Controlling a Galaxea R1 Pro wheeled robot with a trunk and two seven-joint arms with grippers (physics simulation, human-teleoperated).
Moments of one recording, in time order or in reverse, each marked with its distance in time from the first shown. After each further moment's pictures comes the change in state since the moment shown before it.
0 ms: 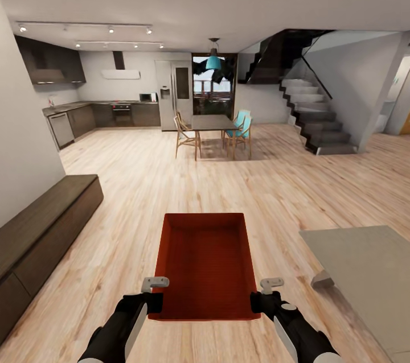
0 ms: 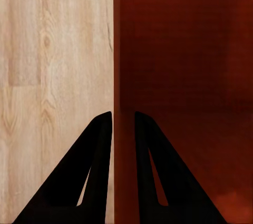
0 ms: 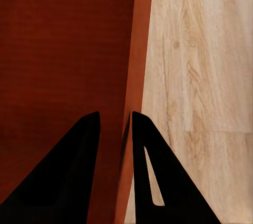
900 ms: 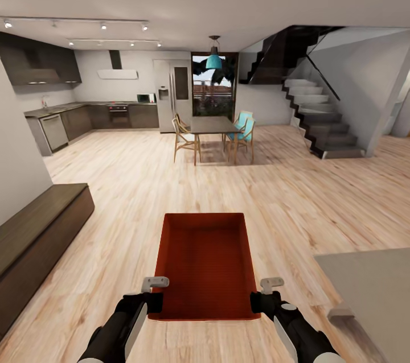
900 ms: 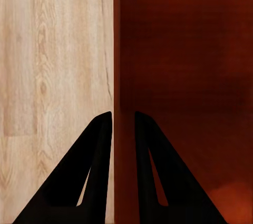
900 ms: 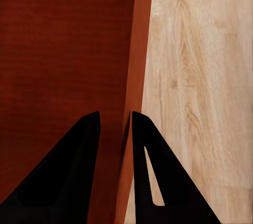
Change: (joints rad) left arm 0.000 0.000 0.000 0.000 0.000 -0.001 0.000; right arm 0.000 0.000 0.000 0.000 0.000 -0.001 0.000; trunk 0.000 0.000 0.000
